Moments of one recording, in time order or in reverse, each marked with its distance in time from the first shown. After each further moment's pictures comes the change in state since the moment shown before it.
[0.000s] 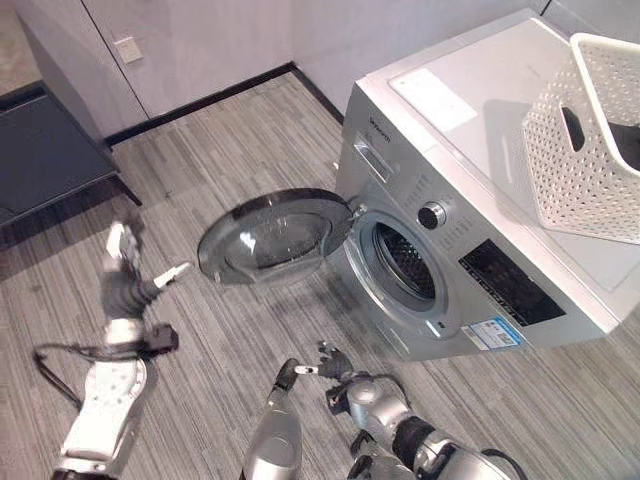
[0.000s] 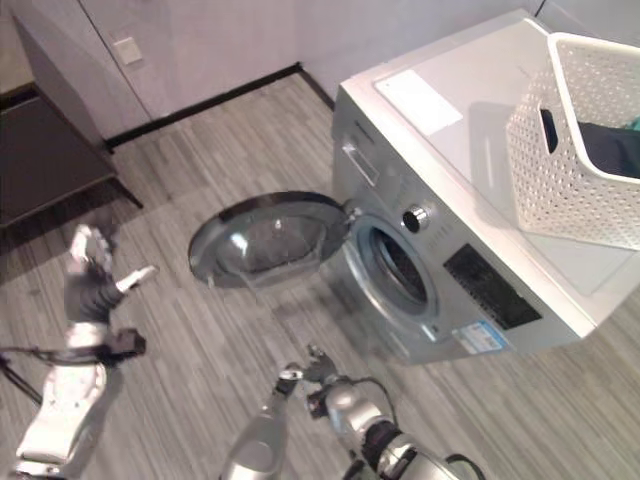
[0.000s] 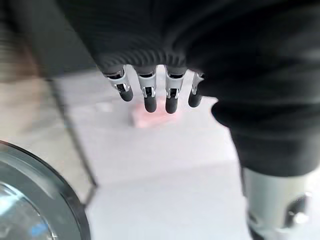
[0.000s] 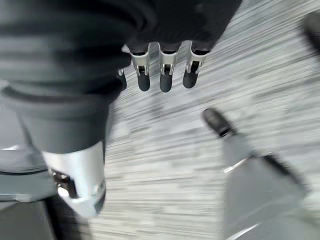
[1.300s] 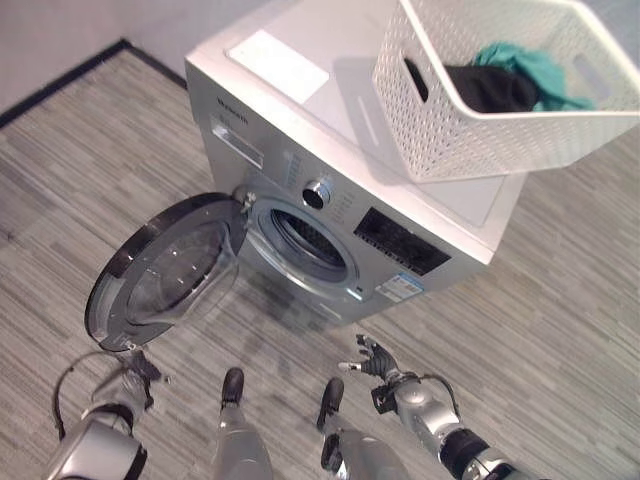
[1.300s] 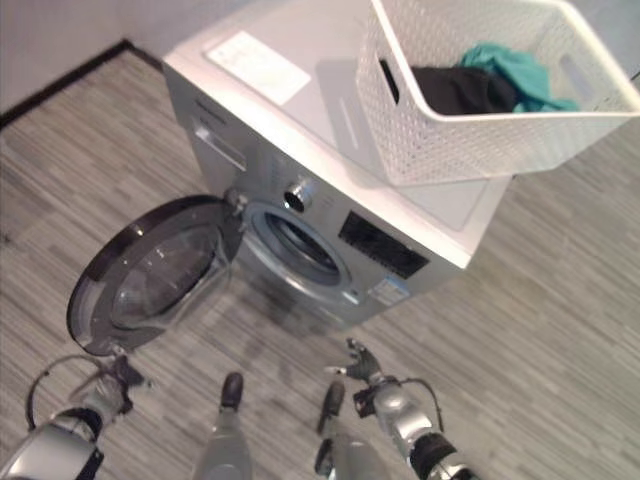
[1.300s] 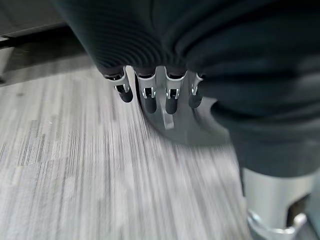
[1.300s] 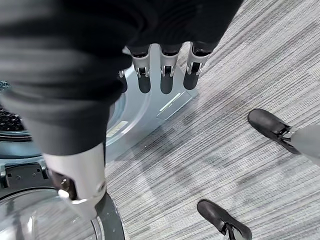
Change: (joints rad) left arm -0.612 -0.071 -0.340 1.649 0.609 0.277 -0.058; right arm 0.086 -0.176 -0.123 -0.245 -0.105 -0.041 0.031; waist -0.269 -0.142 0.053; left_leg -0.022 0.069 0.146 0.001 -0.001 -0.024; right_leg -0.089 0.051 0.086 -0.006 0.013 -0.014
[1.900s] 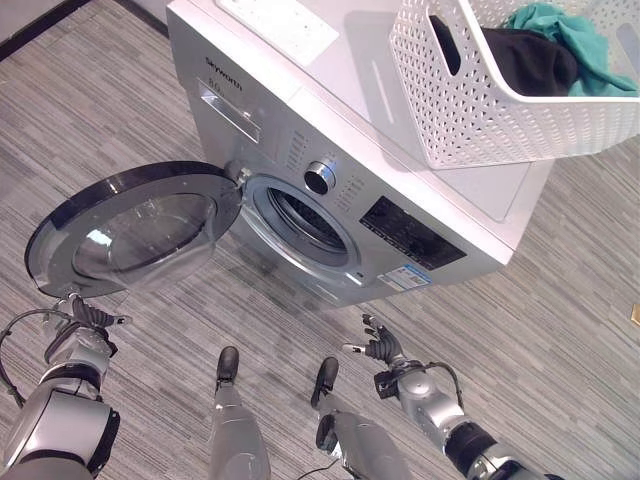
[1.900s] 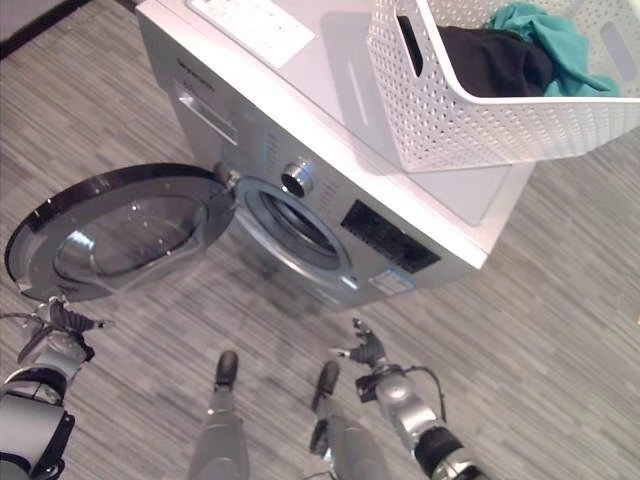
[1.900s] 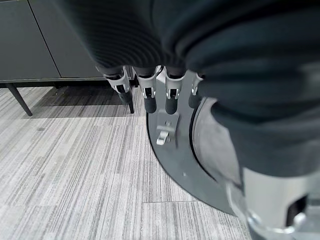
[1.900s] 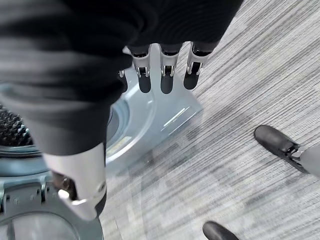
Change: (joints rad) left arm 0.003 0.123 0.082 -0.139 -0.113 -0.004 0.131; right arm 0.047 -0.046 -0.063 -0.064 0.026 -0.040 -0.054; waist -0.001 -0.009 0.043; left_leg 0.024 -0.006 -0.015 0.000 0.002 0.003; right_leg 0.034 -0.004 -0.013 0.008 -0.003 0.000
